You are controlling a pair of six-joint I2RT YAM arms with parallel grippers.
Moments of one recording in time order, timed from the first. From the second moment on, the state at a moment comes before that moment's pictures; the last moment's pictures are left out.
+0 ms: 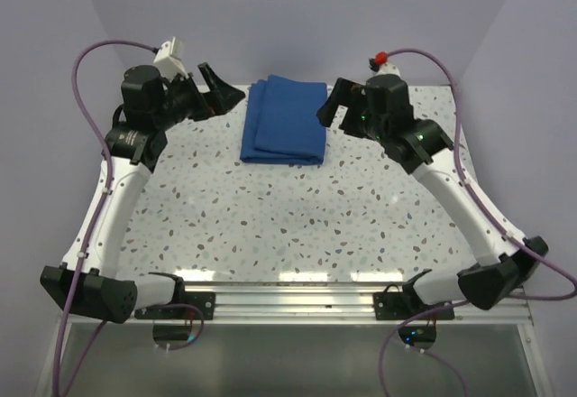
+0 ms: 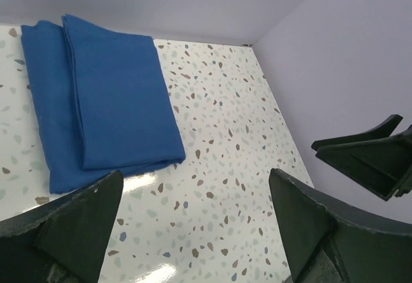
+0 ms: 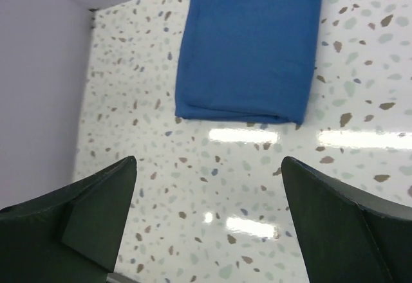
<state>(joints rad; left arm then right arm) -0.16 1.29 1.44 -0.39 0.44 -0.55 0.51 1.34 1.50 -0.59 0.11 0.66</state>
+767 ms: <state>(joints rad) -0.19 0.84 1.40 -1.01 0.01 -0.54 0.89 2.33 2.63 -1.08 0.37 0.52</state>
